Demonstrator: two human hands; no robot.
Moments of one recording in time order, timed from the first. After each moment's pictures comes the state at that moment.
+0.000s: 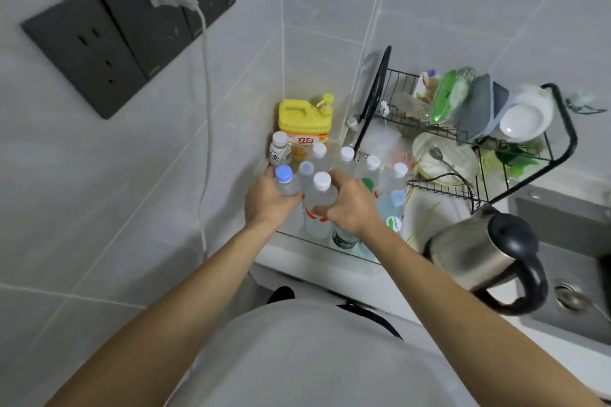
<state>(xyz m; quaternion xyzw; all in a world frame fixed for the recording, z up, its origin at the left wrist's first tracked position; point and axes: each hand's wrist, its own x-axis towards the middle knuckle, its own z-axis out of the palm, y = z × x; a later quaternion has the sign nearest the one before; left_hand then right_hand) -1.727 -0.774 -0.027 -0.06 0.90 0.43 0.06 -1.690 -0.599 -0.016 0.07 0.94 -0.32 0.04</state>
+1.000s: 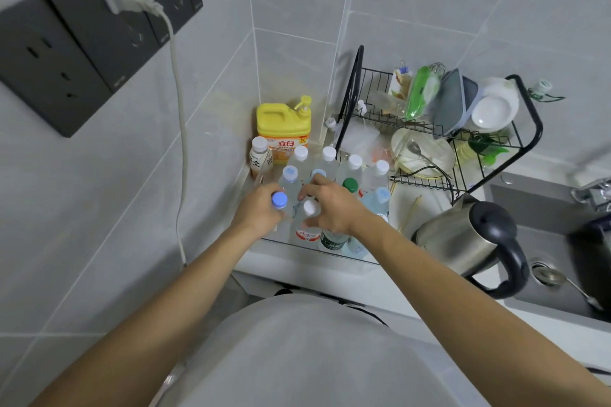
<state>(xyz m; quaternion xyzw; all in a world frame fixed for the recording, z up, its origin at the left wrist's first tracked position) -1.749 -0.783 -0.060 0.11 0.91 0.36 0.16 -1.703 -0.589 -0.026 -0.07 0.97 -0.20 0.11</state>
